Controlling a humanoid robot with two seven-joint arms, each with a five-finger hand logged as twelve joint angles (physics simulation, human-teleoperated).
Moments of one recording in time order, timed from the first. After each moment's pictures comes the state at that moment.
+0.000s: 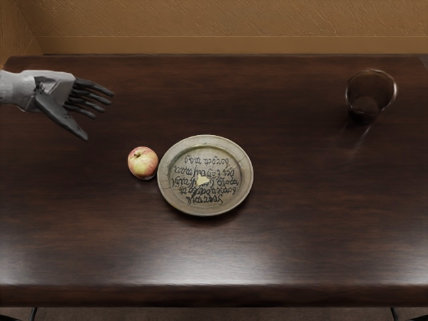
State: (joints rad) left arm -1.26 0.86 -0.15 -1.07 0.30 -0.61 0.27; right arm 0.00 0.00 -0.05 0.20 0.09 0.05 -0.04
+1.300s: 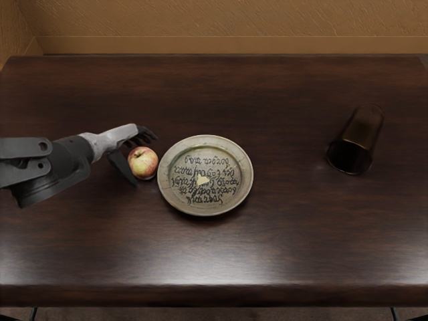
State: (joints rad) left arm -1.32 0.63 0.31 -1.49 0.70 0.29 0.26; right arm -0.05 0.00 -0.05 0.19 0.09 0.05 -0.04
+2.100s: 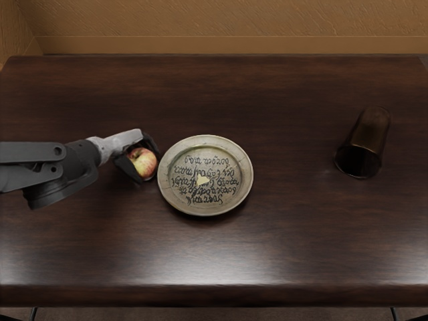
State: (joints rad) left arm -1.33 0.57 0.37 -1.43 0.71 0.30 0.25; right arm -0.05 0.00 -0.05 0.19 0.09 0.05 -0.04
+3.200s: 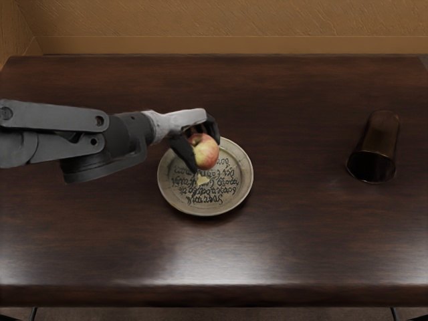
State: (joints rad) left arm -1.60 0.43 0.38 -1.57 0.59 0.26 0.26; right arm -0.05 0.00 -0.05 0.19 0.09 0.05 -0.04
